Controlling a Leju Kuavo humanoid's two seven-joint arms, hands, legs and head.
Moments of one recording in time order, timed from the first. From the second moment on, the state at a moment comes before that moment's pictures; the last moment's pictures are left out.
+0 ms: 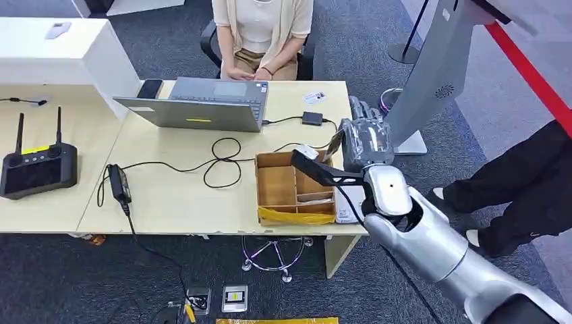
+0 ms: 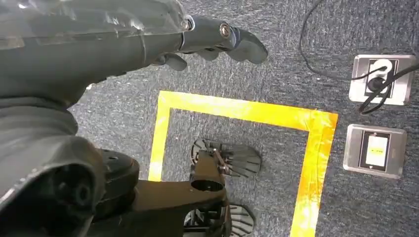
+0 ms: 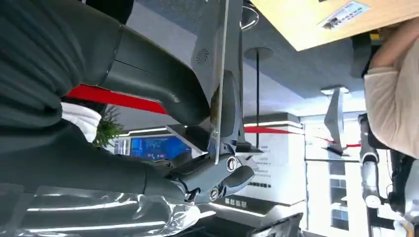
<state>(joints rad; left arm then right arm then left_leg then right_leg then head) -0.23 -0.06 -0.90 -0.26 0.78 0.52 -0.03 -0.72 -0.36 0.86 -1.39 0.95 0.06 0.70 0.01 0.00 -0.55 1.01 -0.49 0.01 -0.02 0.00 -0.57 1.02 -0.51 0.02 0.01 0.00</state>
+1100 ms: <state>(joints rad) -0.24 -0.09 -0.90 -0.26 0.82 0.56 -0.02 -0.91 -0.21 0.78 -1.09 0.86 0.03 0.70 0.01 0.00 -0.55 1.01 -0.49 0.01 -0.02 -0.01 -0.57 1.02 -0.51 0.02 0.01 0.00</state>
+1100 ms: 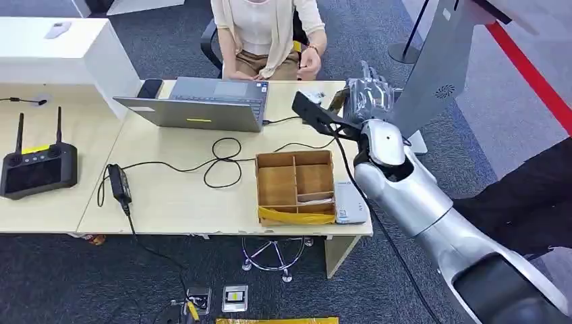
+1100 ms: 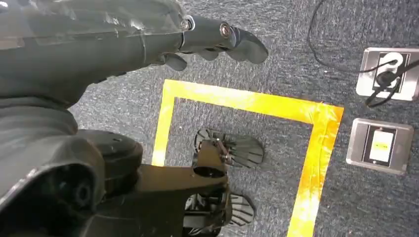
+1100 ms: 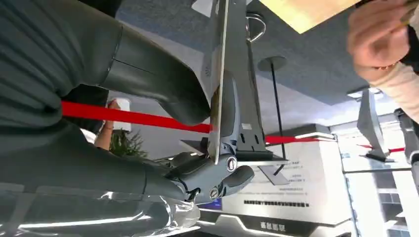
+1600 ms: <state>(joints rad) -0.24 -0.11 -0.90 -0.26 0.81 0.57 -0.02 -0.91 -0.21 0.77 -1.05 0.89 0.05 0.70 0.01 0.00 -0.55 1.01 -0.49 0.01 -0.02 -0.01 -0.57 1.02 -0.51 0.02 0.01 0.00</state>
